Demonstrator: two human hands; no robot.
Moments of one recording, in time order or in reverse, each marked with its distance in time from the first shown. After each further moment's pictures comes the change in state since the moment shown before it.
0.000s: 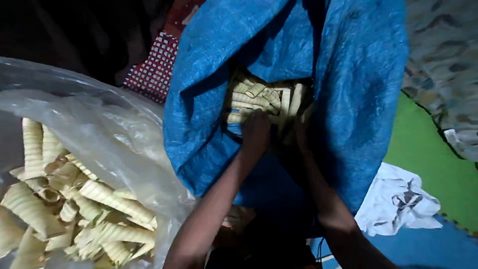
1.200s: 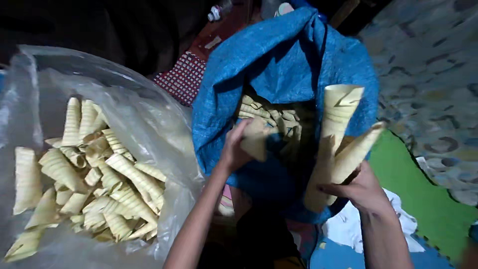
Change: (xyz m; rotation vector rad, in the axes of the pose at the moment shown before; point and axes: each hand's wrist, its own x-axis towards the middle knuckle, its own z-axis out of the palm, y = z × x) left_hand -0.108 -0.023 -0.047 -0.656 0.535 0.393; right_hand -0.153 -0.038 -0.156 0.309 -0.434 -0.550
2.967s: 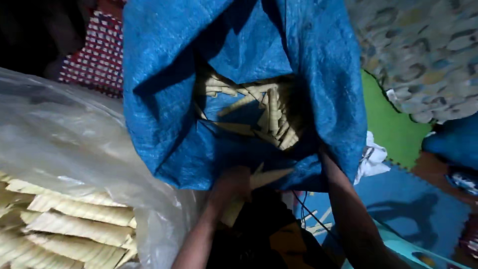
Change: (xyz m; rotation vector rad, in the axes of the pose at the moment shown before) left_hand -0.043 0.009 0.064 0.469 -1.448 -0.788; right_hand -0.074 0.069 -0.004 -0.306 0.532 0.875
